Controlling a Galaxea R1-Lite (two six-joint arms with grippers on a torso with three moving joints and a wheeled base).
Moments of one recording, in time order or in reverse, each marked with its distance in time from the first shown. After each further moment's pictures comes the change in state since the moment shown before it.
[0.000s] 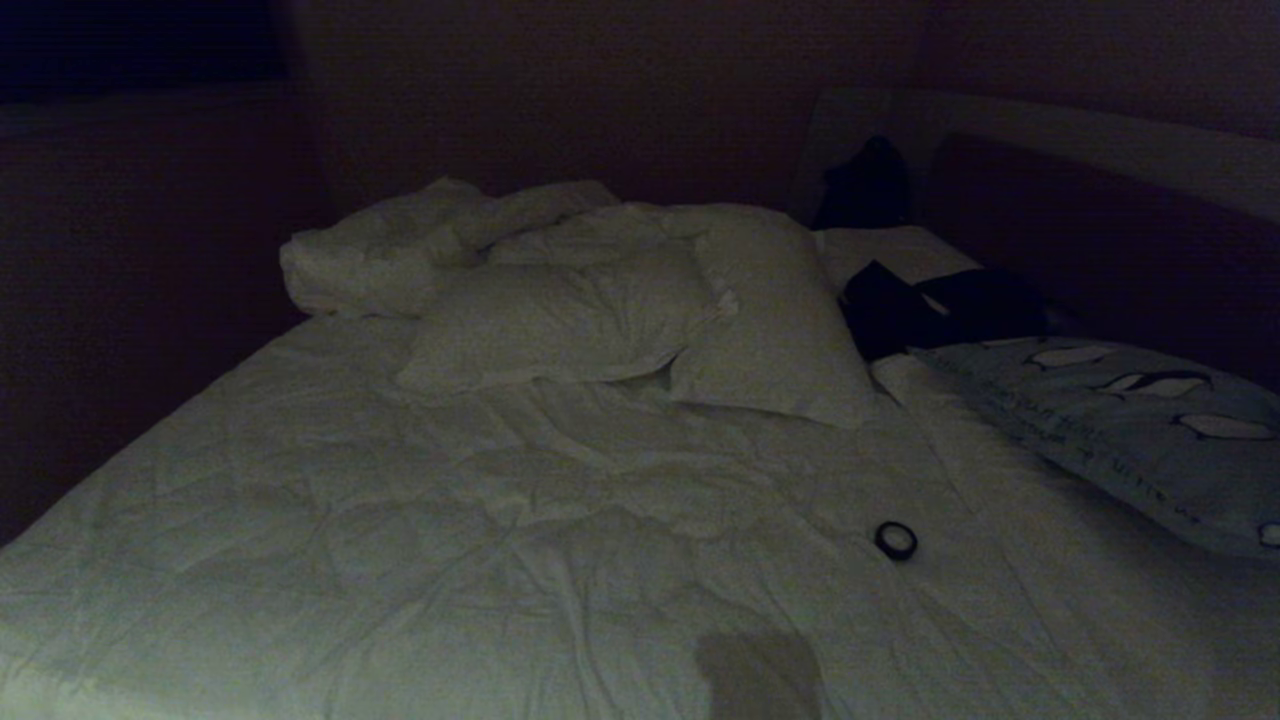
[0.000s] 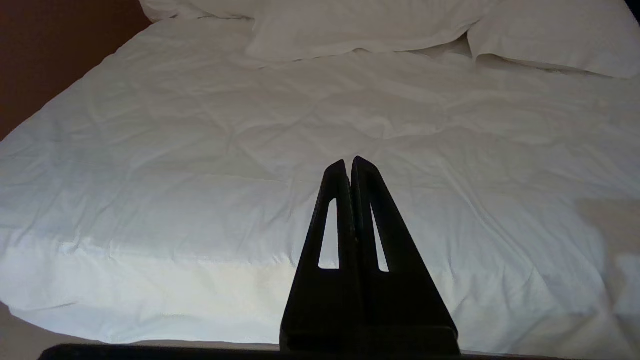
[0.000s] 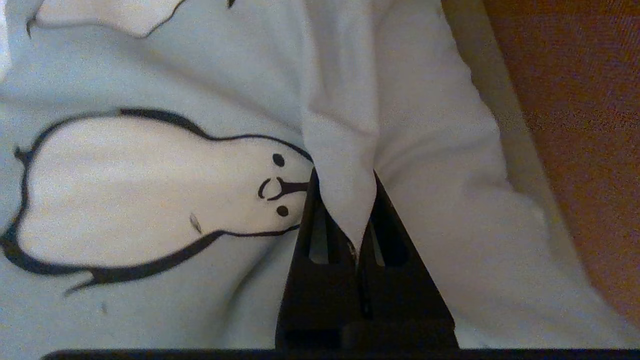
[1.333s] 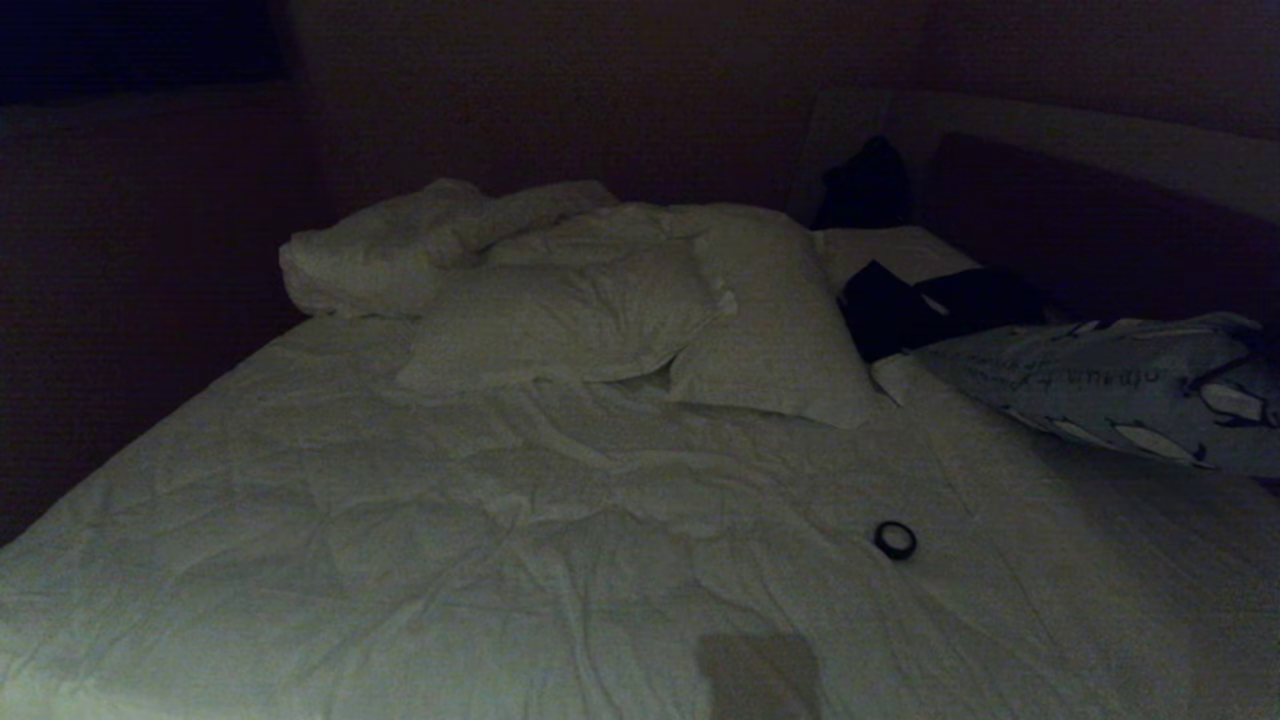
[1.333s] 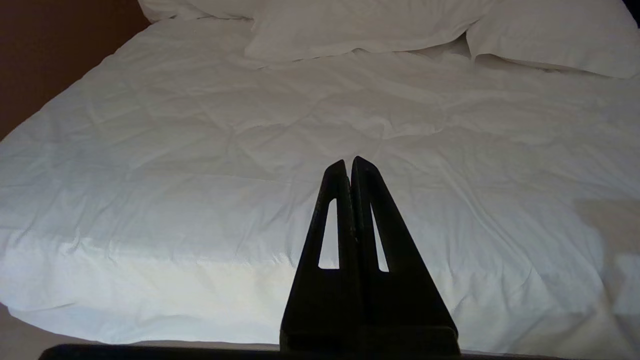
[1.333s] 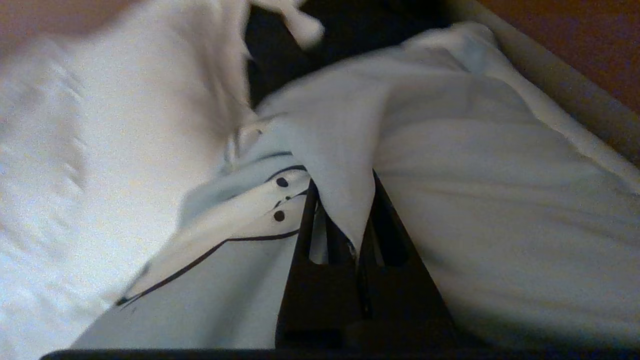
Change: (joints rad) left arm 0.000 0.000 0.000 -0.001 0.000 0.000; right arm 0.118 0.130 -0.195 -0.324 0.058 0.724
